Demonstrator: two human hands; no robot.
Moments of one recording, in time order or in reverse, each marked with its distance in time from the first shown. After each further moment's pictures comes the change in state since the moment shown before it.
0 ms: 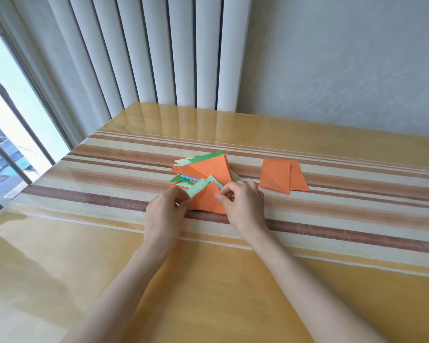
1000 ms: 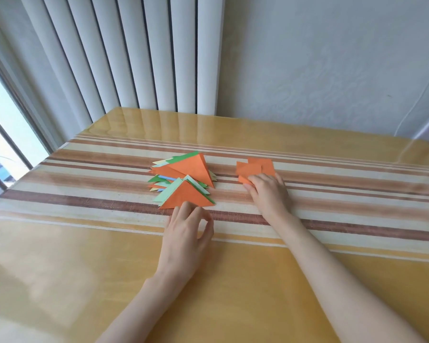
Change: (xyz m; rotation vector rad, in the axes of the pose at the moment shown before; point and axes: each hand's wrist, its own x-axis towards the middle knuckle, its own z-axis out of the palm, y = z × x) left_hand -0.064 0.024 0.042 0.038 0.027 0.486; right_hand 0.025 0.102 -0.052 -0.387 0.095 -0.164
